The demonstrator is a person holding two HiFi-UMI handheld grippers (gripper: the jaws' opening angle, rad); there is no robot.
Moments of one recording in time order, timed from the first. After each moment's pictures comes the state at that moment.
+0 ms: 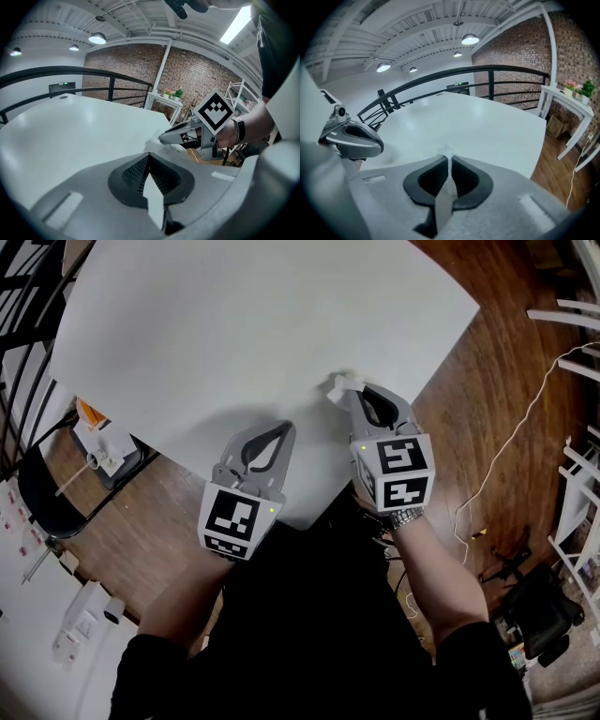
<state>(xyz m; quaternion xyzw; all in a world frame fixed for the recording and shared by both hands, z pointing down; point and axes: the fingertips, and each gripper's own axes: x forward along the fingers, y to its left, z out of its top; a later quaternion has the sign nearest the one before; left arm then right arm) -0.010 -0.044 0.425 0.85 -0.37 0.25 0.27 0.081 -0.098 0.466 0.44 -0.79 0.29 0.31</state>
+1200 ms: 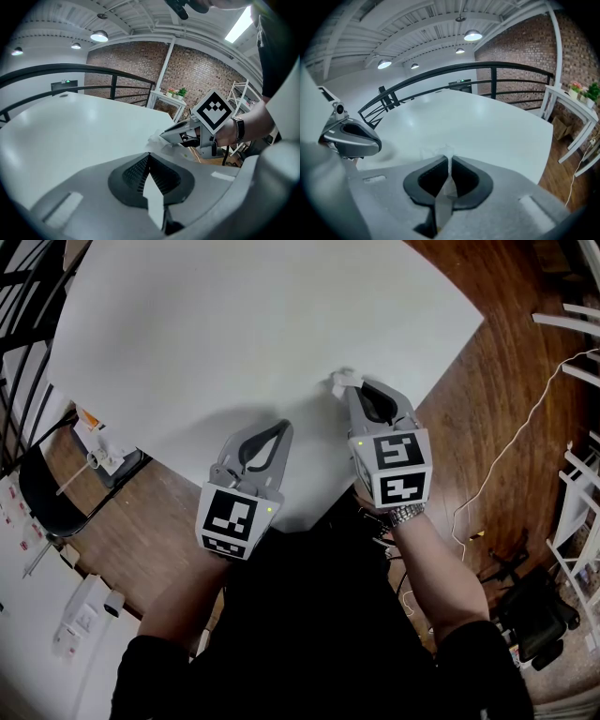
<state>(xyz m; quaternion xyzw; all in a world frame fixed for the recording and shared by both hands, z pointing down) -0.008 -0.068 0.433 0.84 -0.38 0.26 0.28 0.083 -0.125 0.478 0.43 -0.79 0.29 0.33</state>
